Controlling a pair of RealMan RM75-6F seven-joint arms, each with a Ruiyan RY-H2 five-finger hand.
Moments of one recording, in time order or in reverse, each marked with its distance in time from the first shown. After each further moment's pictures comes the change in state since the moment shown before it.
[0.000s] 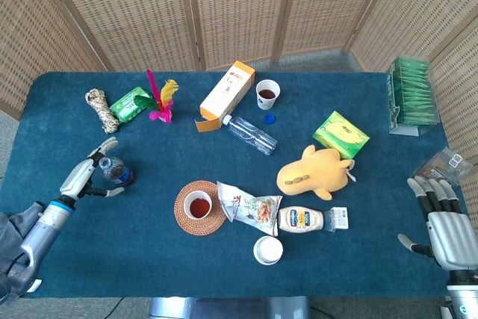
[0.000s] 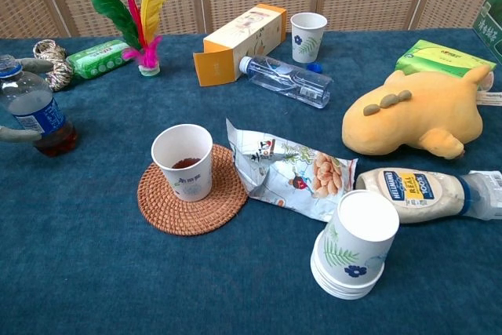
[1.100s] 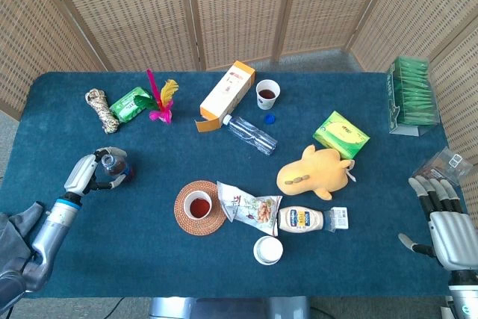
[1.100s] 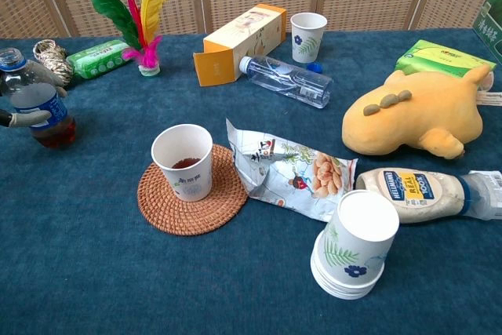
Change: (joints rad) left arm 0.000 -0.065 -0.054 0.028 -0.055 0.027 0.096; right arm 0.001 0.010 -0.001 0.003 -0.004 -0.001 0.034
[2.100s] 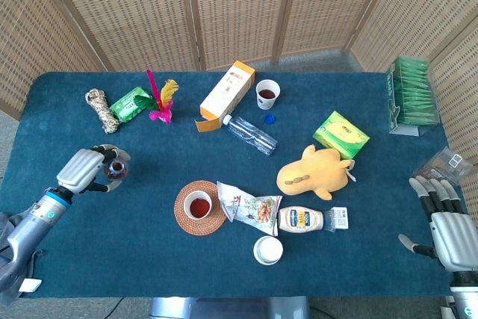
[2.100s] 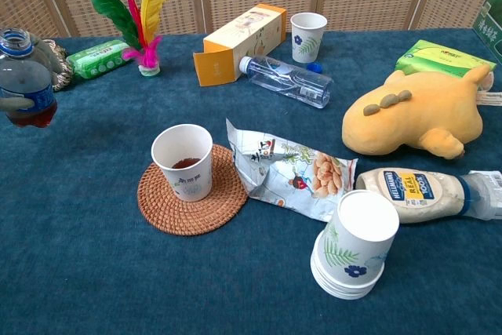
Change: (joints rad) left arm -0.081 0.375 0.037 -0.491 0.081 -0.062 0.499; right arm -0.003 0.012 -0.004 -0.006 -0.013 0.007 0.029
